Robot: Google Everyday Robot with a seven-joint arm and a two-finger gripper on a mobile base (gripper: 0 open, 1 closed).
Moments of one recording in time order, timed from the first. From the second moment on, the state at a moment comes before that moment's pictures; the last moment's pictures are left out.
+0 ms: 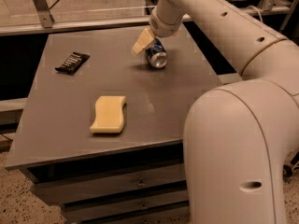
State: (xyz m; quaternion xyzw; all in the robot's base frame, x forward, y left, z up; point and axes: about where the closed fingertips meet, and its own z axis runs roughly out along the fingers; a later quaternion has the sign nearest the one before) arm 0.785 -0.048 0.871 -0.30 0.92 0.05 0.26
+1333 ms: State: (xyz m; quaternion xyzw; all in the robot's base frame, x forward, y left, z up) arm 0.801 -0.064 0.855 -0.27 0.94 -0.05 0.21
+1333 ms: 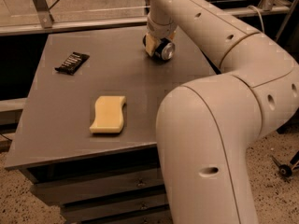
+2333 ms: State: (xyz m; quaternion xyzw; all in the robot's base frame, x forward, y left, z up) arm 0.733 -0.074 0.929 -0.43 0.83 0.04 0.35
